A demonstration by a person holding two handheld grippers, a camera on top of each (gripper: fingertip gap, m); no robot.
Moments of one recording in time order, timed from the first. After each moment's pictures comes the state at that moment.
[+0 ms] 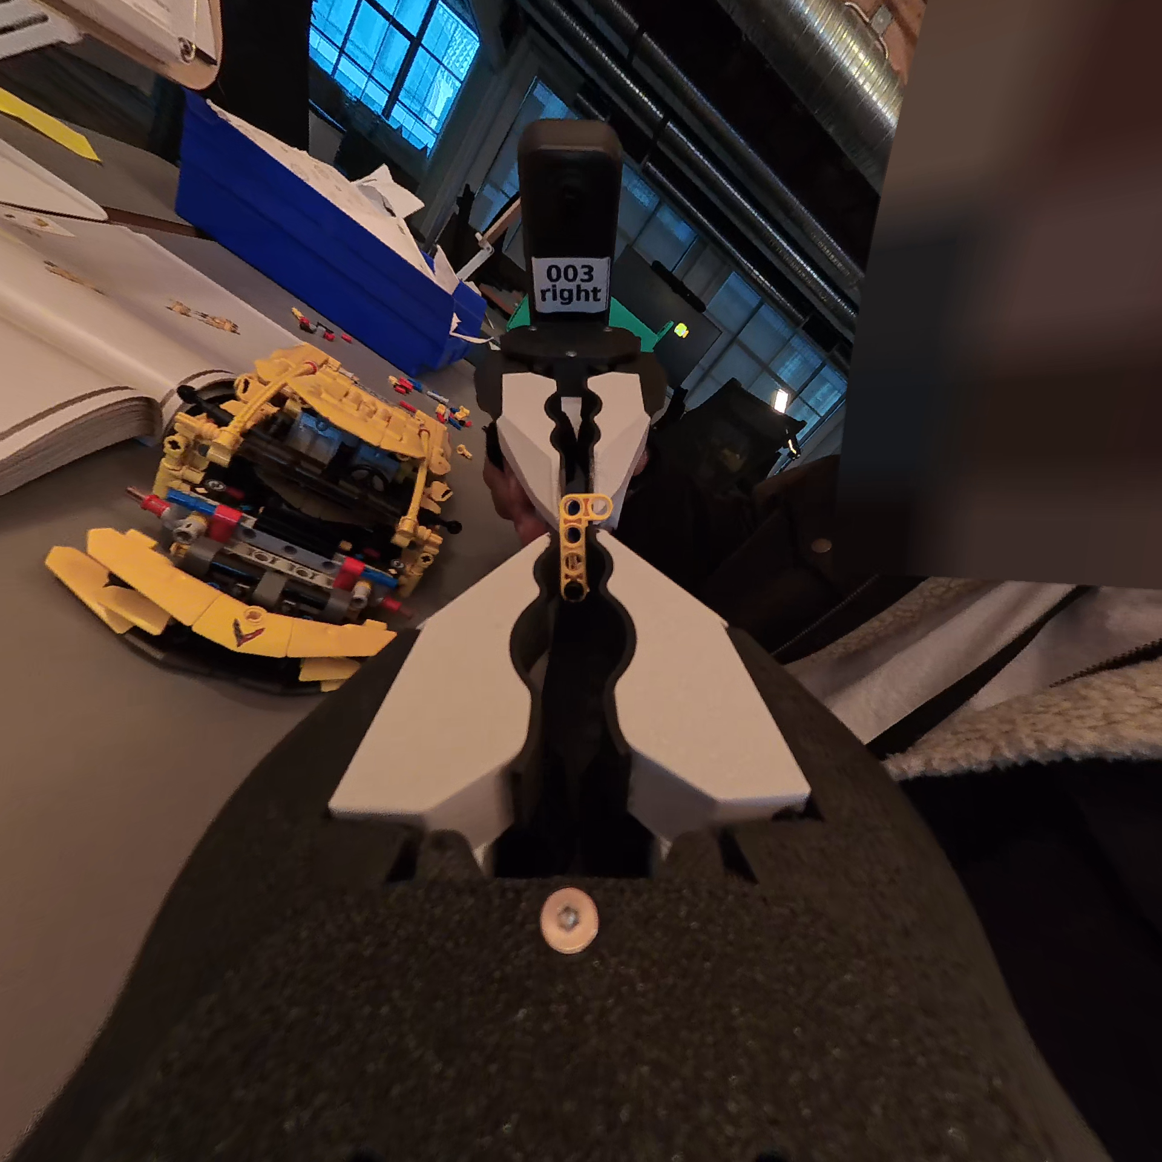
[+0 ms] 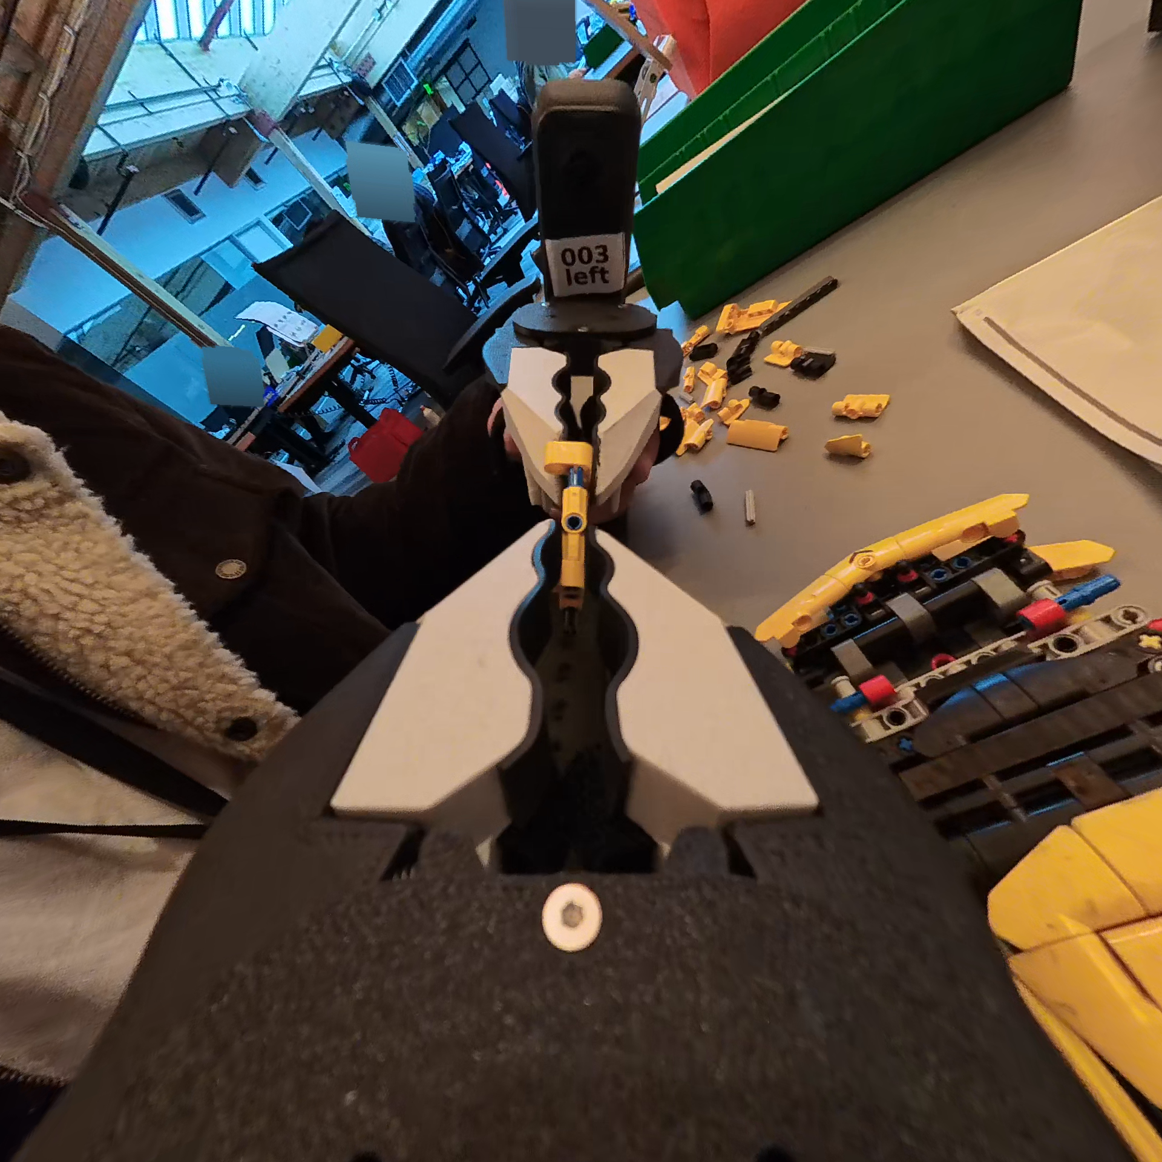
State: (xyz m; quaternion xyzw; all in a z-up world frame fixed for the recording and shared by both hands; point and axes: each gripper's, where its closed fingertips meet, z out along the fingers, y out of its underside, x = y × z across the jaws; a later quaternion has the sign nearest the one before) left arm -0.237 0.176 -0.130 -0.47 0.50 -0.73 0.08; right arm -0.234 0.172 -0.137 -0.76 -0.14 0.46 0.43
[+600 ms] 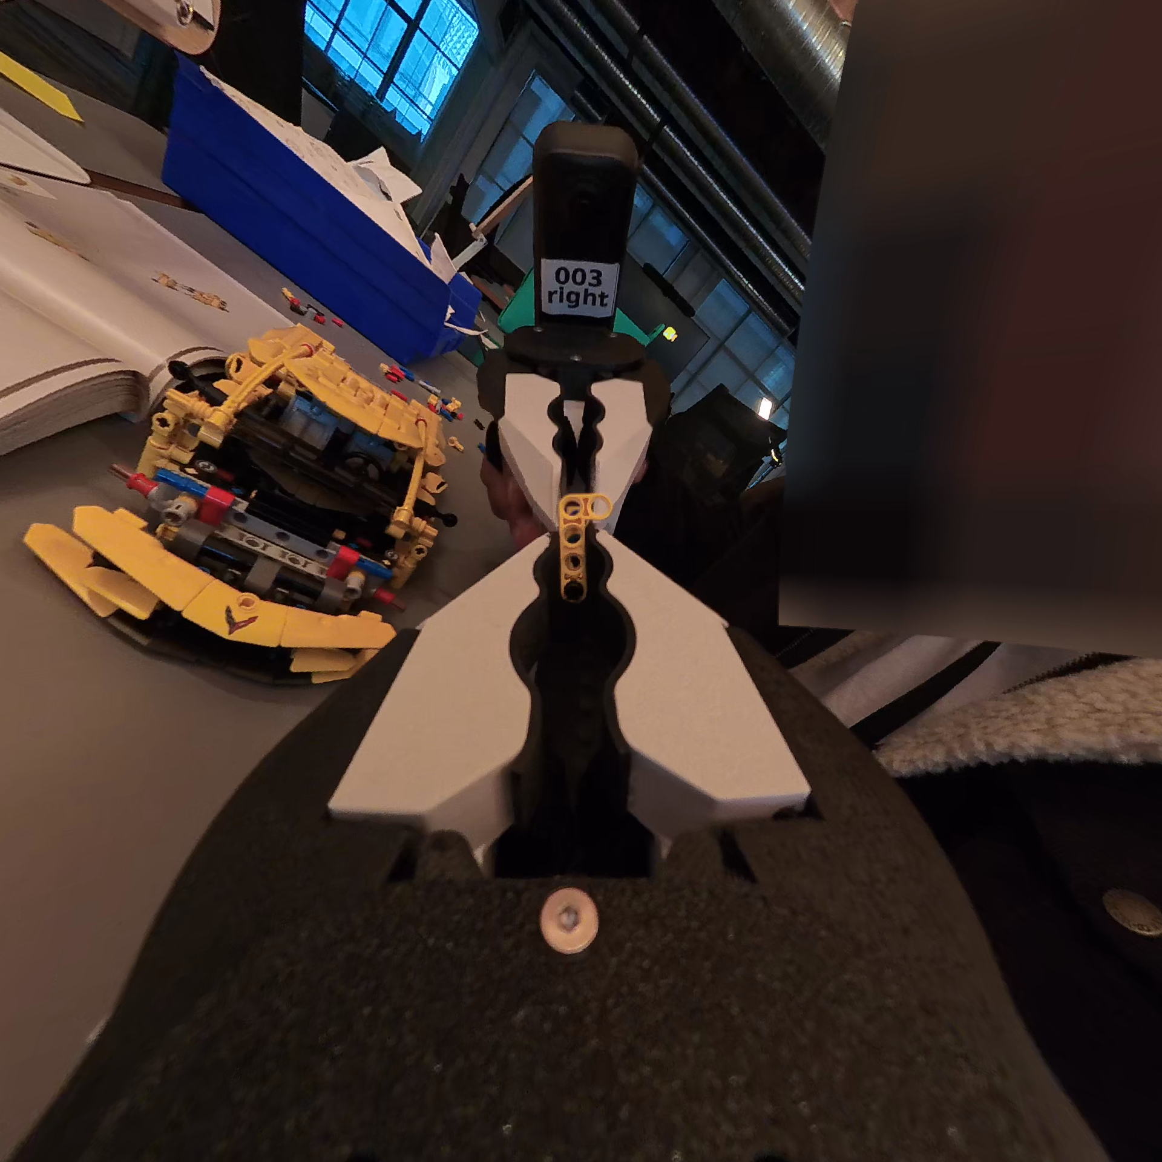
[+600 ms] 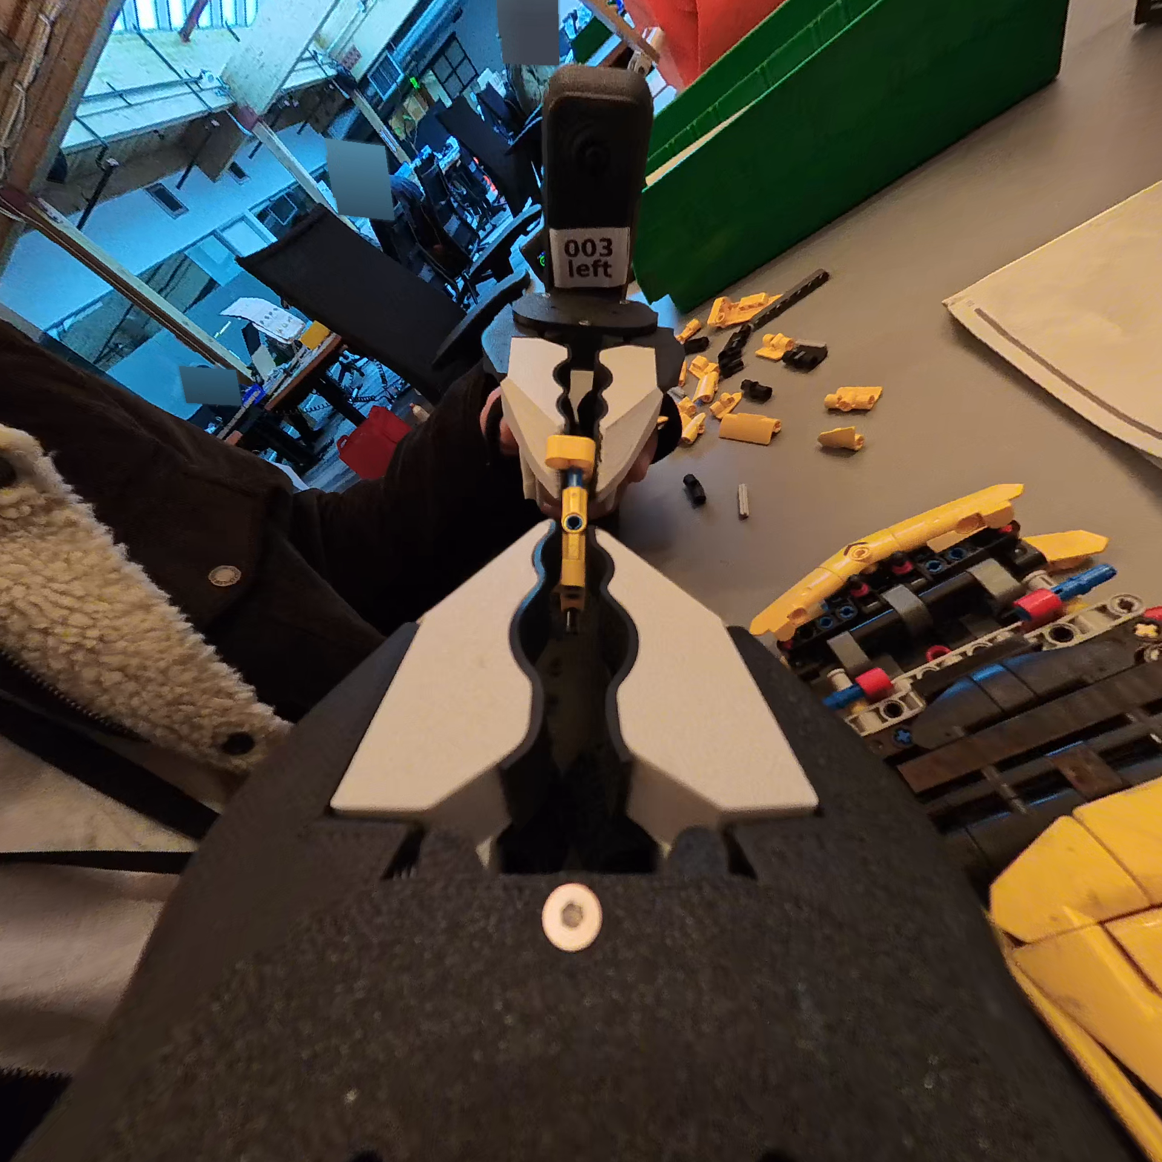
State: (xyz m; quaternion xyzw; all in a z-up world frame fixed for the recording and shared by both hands) left arm -0.236 0.177 -0.132 -0.47 0.49 -0.73 0.06; right arm -0.235 0.172 -0.141 -0.77 -0.14 0.45 0.43
